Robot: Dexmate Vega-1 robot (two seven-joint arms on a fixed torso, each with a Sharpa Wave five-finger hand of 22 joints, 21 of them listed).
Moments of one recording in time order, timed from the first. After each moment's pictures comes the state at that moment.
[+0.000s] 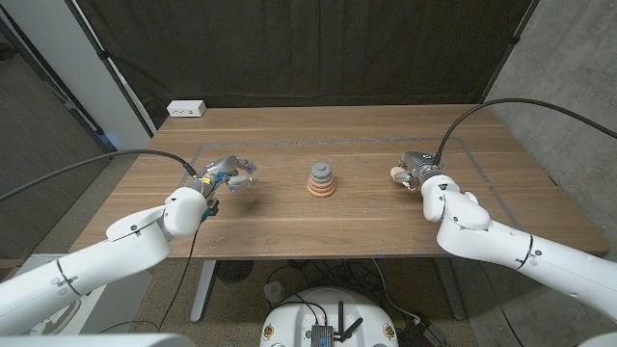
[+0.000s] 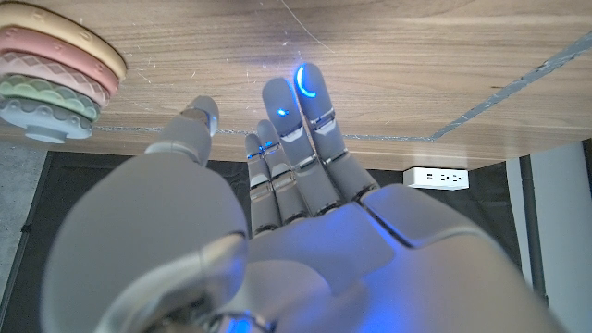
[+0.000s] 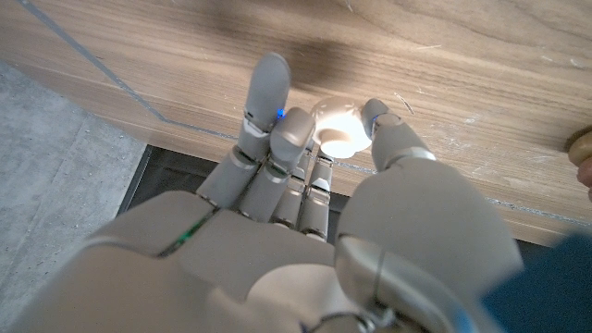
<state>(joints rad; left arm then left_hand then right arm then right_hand) 1.21 1.11 0.35 -2.20 0.07 0.55 0.28 0.85 0.03 0.43 -0.16 0.32 0.57 0.02 0.21 0.23 0.62 -0.11 0.22 0.59 0.94 -0.14 1.40 0.49 0.70 -0.07 1.51 0.19 -0.76 -0.94 -0.87 -2.16 -0.48 -1.05 0.00 0.92 0.02 0.53 -0.18 0.32 0.63 -0.04 0.28 0.25 0.70 -0.05 0.24 0.60 1.18 -0.22 1.34 1.22 1.10 -0.20 1.44 0.19</state>
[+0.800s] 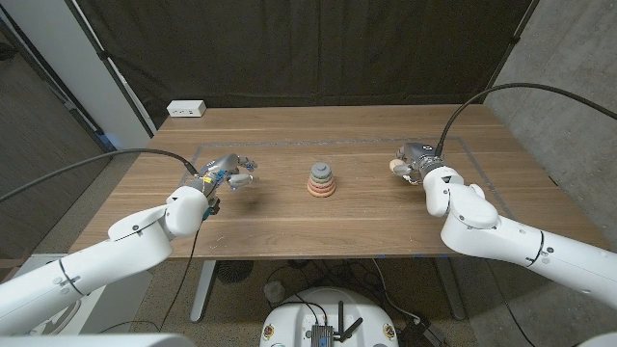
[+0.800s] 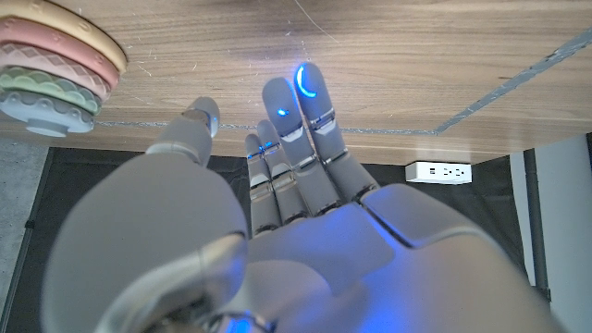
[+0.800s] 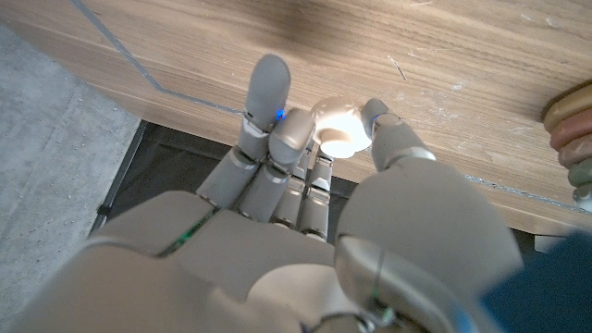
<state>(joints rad) 1.20 1.10 0.36 -2.21 0.08 0.55 0.29 0.84 0.03 0.44 -0.17 0.32 0.57 0.01 0.21 0.23 0.63 -0.11 0.22 0.59 0.95 -0.14 1.40 0.49 0.70 -0.07 1.51 0.19 -0.74 -0.99 -0.89 -2.26 -0.54 -1.08 0.07 0.92 0.02 0.53 -0.18 0.32 0.64 -0.04 0.28 0.25 0.70 -0.05 0.23 0.61 1.19 -0.22 1.35 1.22 1.11 -0.20 1.44 0.19</state>
